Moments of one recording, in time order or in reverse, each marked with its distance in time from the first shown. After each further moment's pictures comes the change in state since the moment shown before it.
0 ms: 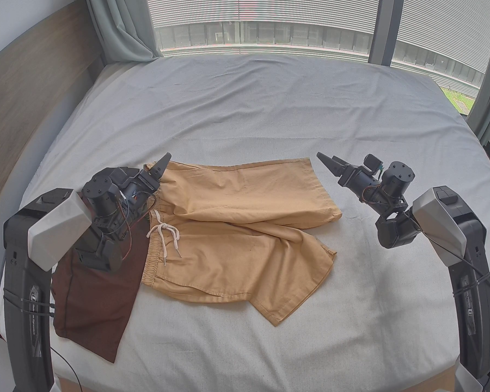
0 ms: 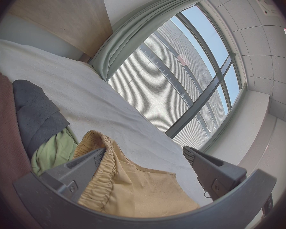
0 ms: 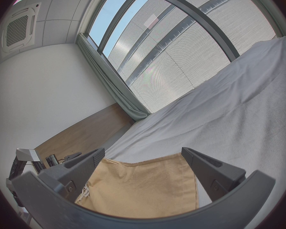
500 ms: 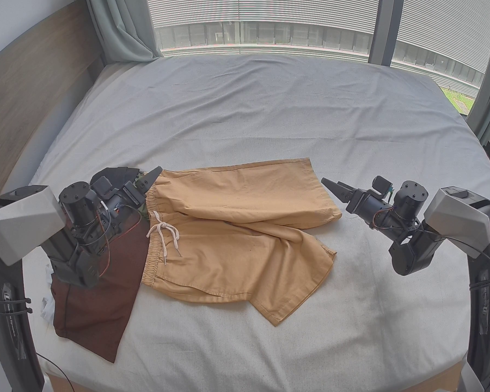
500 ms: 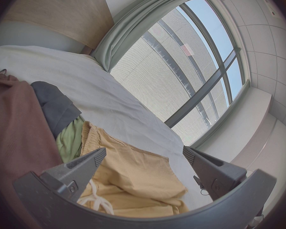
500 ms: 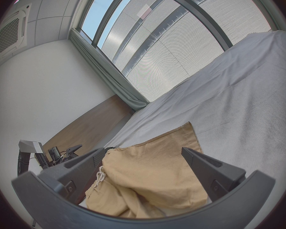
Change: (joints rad) left arm 0.024 -0.208 0.367 -0.037 -0.088 0.009; right arm 0.023 -0.191 0.537 -0.213 0.003 -0.007
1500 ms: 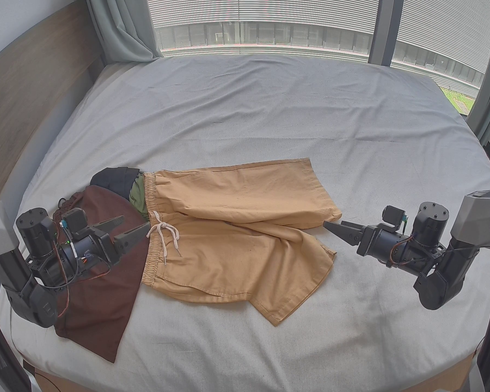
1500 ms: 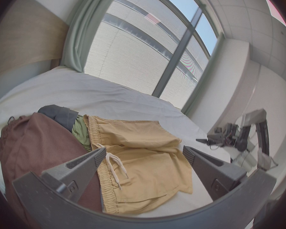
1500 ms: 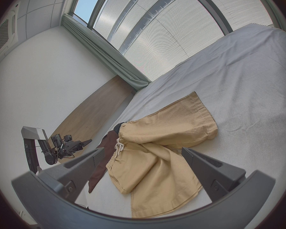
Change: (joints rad) left arm 0.075 -0.300 0.520 -0.024 -0.291 0.481; right arm 0.080 -0.281 0.549 -0.021 0.008 -0.086
